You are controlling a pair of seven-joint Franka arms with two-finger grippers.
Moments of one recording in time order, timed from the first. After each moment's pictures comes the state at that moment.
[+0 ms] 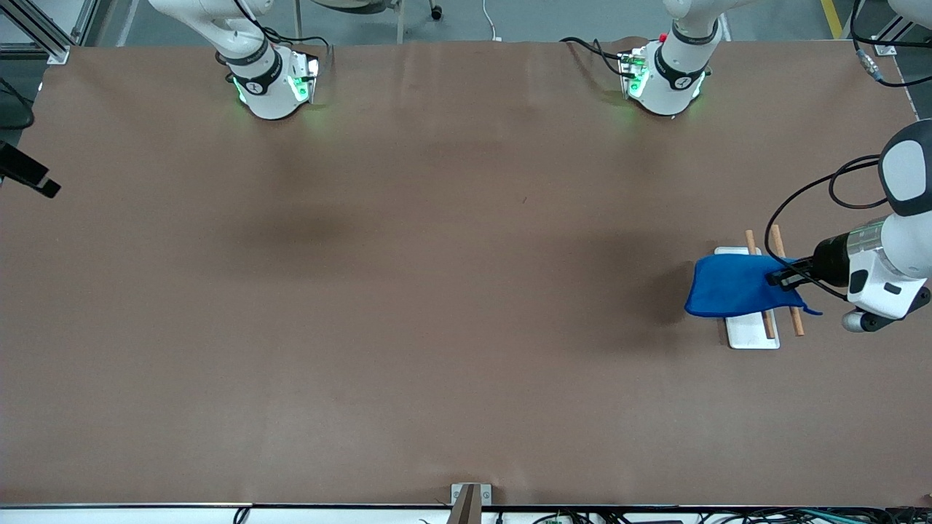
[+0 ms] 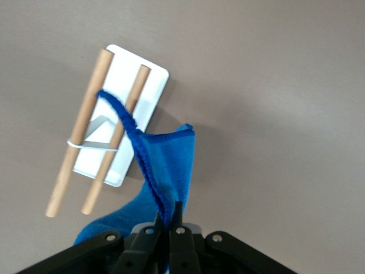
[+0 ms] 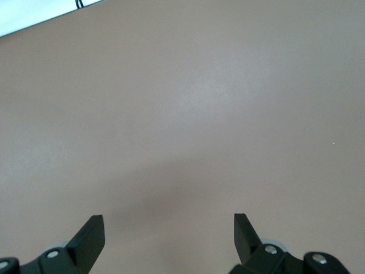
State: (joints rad) left arm 0.36 0.31 -0.32 -1.64 -0.02 1.80 -0.39; right arm -0.04 -0.07 -0.12 -1.59 0.00 1.58 0.16
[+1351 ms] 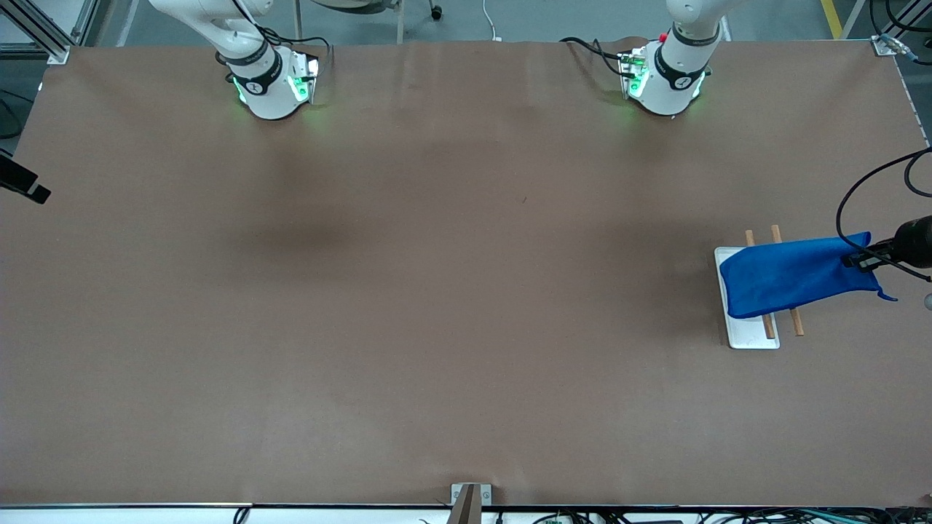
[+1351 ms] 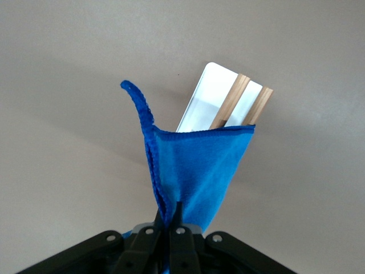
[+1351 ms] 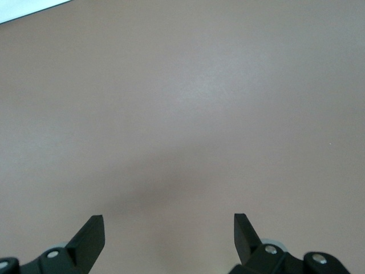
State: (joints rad) left arm 0.54 0.30 -0.32 -1.66 0.08 1.78 -0.19; right arm -0.04 -0.01 -0.11 -1.52 0.00 1.53 0.14
